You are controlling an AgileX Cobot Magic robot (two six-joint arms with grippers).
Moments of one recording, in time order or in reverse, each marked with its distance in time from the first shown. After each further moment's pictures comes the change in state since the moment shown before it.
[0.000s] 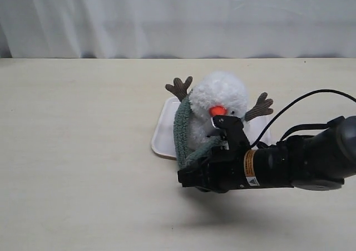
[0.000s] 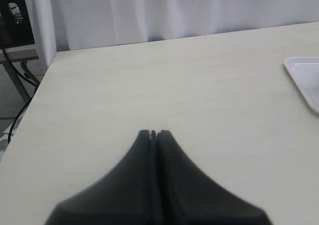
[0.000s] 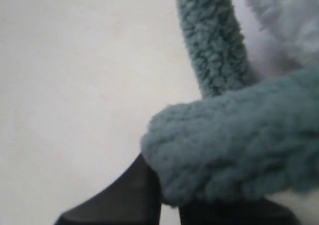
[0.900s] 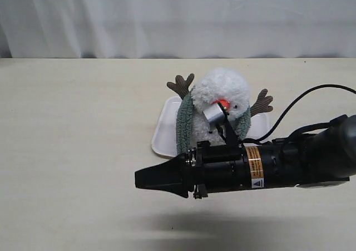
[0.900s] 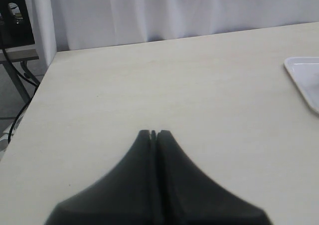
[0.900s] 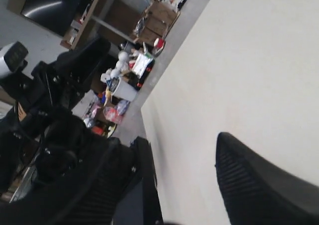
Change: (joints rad) left arm 0.000 0.000 0.000 0.000 0.000 0.000; right arm 0.000 -0.018 -0.002 -0.195 -0.578 0.176
